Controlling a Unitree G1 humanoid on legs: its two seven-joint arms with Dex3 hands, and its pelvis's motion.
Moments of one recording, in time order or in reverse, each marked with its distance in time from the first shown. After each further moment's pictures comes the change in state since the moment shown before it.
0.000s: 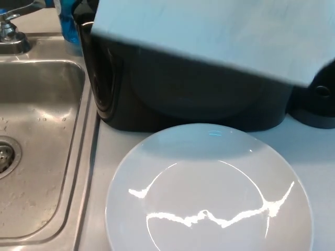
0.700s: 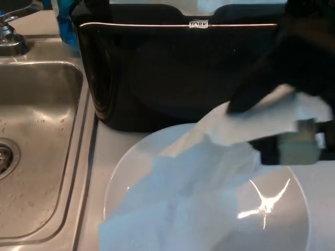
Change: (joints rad) left_arm -0.027 0.000 0.009 0.000 -0.002 0.000 -0.001; right_arm 0.691 0.052 0.364 -0.354 0.192 0.197 0.189
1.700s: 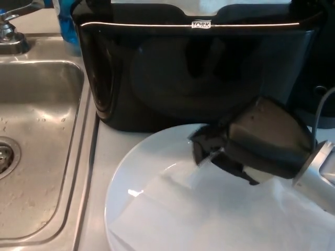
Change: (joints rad) left_arm -0.026 0.002 0.037 -0.006 -0.007 -0.001 -0.008; right_arm -0.097 -0.198 0.231 0.397 -0.406 0.017 0.298
